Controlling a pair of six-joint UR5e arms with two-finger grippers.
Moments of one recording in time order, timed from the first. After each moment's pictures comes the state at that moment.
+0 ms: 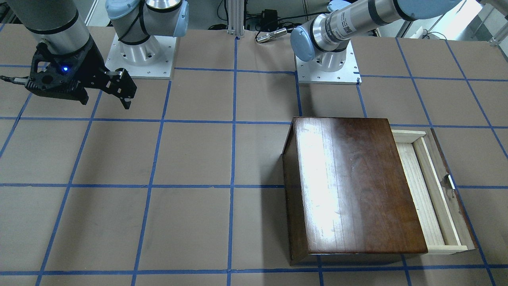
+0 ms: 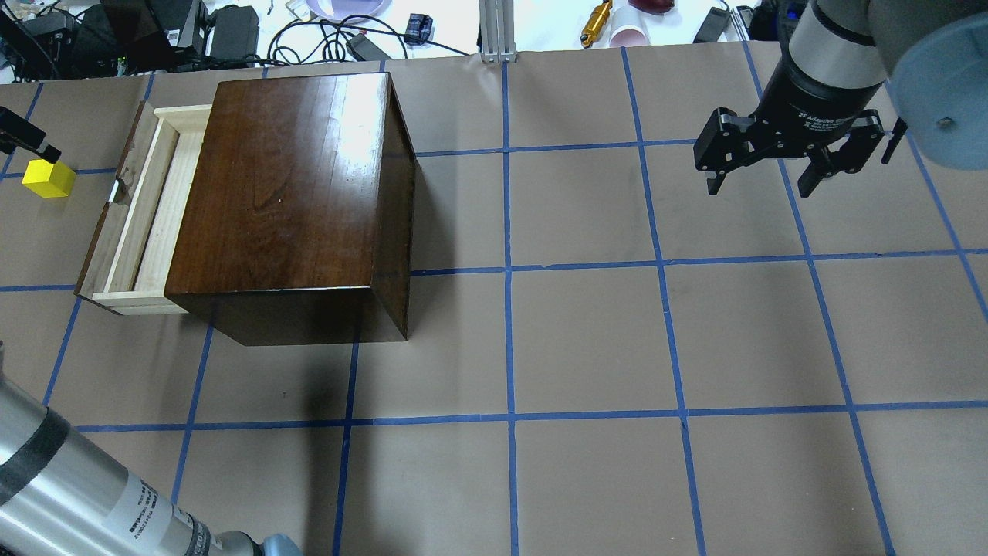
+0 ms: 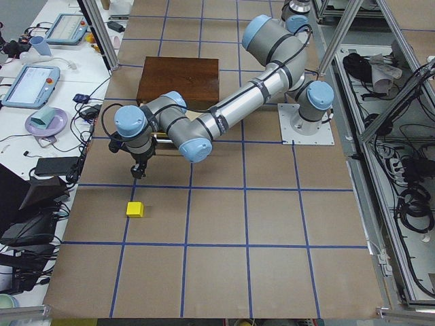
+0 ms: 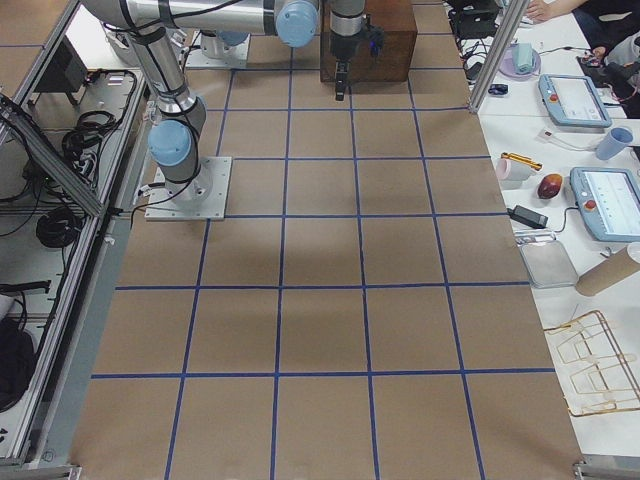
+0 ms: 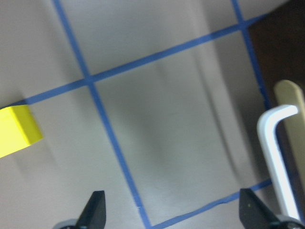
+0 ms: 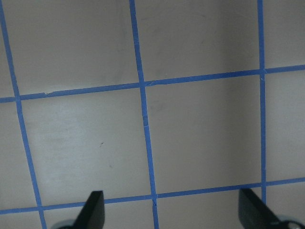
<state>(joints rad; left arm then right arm) -0.90 -2.27 -1.02 -1.37 1.46 0.94 1.52 -1.59 1.63 -1.60 -1.59 0.04</state>
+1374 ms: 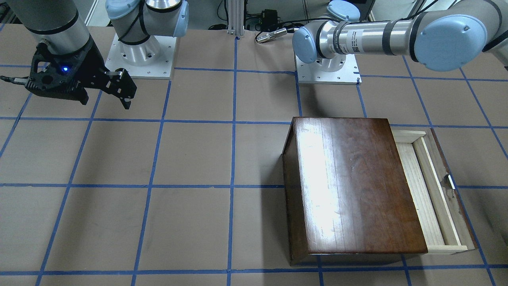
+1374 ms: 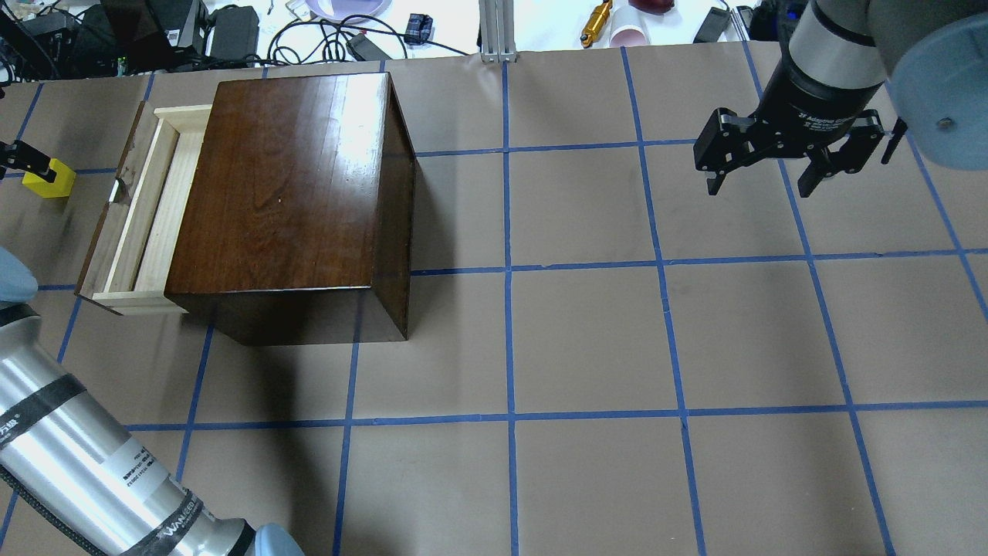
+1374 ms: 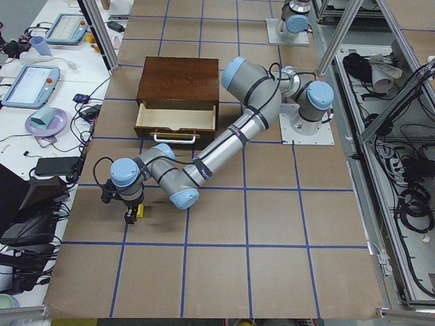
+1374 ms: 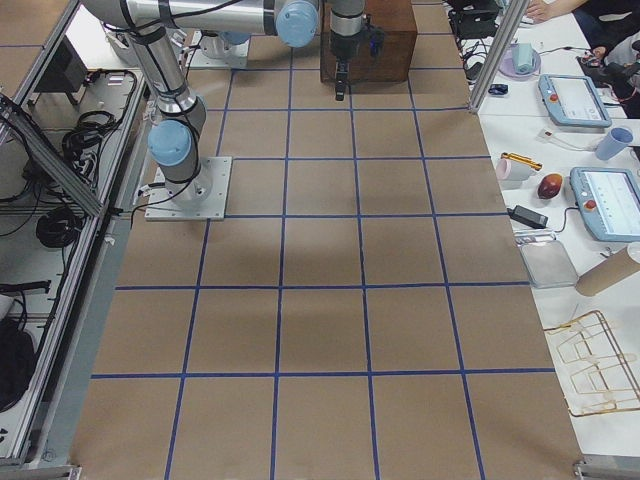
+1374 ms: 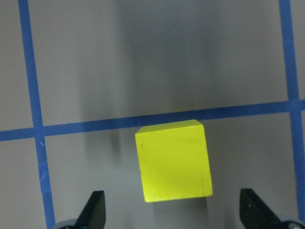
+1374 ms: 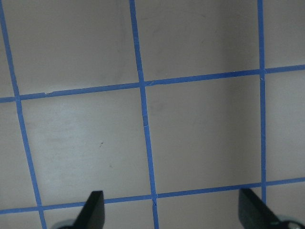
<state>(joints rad) -0.85 -2.56 -0.83 -1.19 1.54 0.81 1.52 -1.59 1.63 -1.60 -1.59 0.04</state>
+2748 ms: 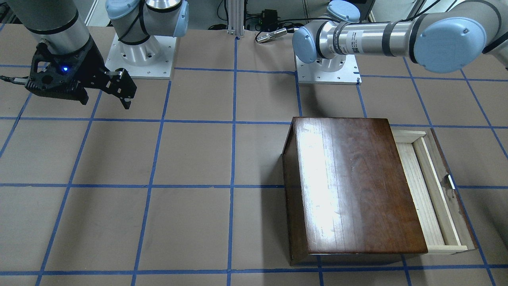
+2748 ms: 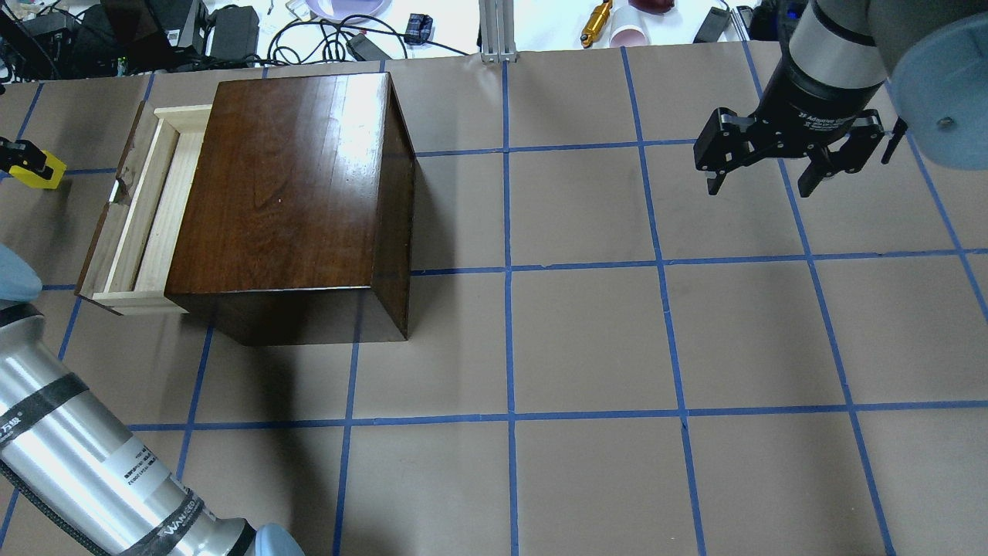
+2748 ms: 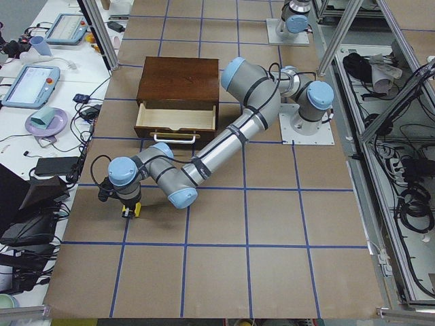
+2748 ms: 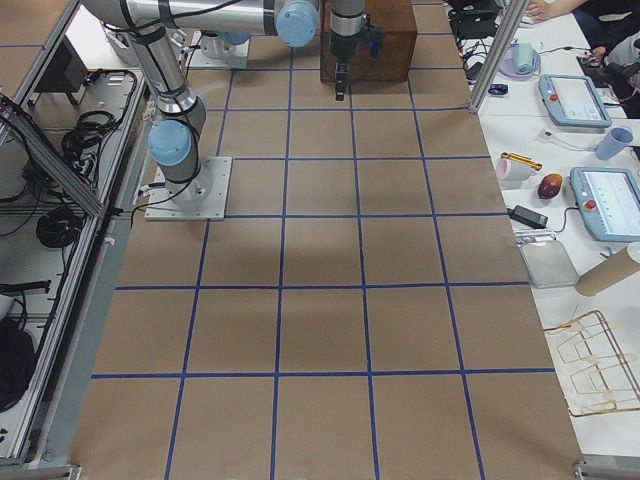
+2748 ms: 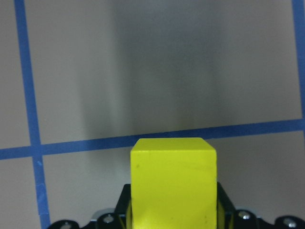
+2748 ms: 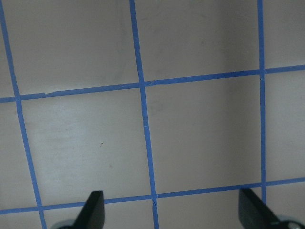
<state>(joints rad) -0.86 -2.52 -0.80 -1.26 1.51 0.81 1.52 -1.59 1.63 -1.60 -1.59 0.04</state>
